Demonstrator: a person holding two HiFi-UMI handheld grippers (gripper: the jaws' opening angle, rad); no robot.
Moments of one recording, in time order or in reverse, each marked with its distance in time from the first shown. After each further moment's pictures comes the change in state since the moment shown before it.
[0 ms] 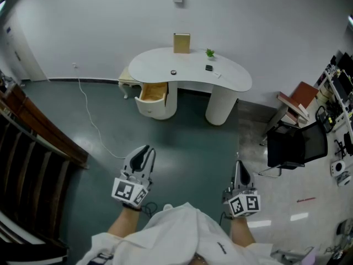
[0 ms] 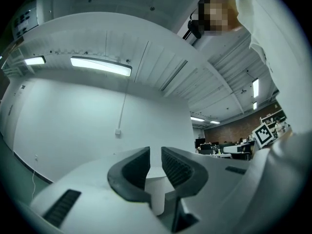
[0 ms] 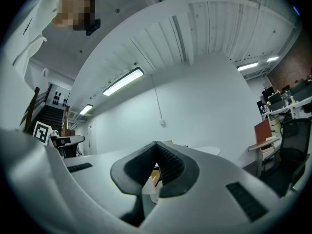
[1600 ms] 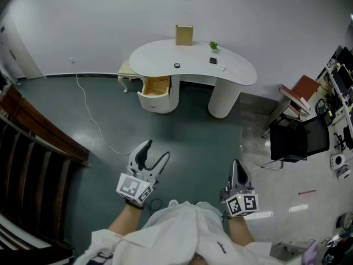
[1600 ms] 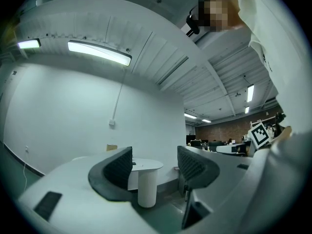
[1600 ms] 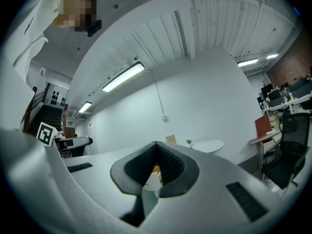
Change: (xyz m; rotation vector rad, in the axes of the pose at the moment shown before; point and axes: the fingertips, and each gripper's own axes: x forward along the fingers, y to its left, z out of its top) left arm 0.008 0.036 -0.025 -0.049 0.088 -0.111; right arm 0.031 0.060 -0.031 0.018 0.045 -0.006
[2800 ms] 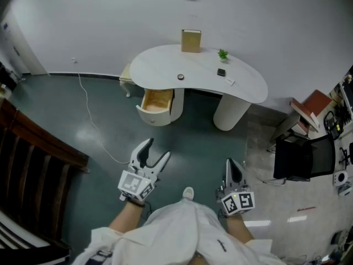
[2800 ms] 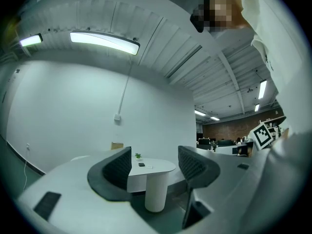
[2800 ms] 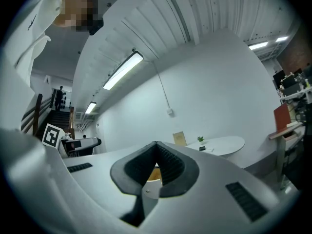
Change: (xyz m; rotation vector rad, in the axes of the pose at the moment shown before) left arm 0.156 0.095 -0.024 -0.022 0.032 0.069; right arm 0.189 -0.053 -0.015 0.040 0.050 0.129
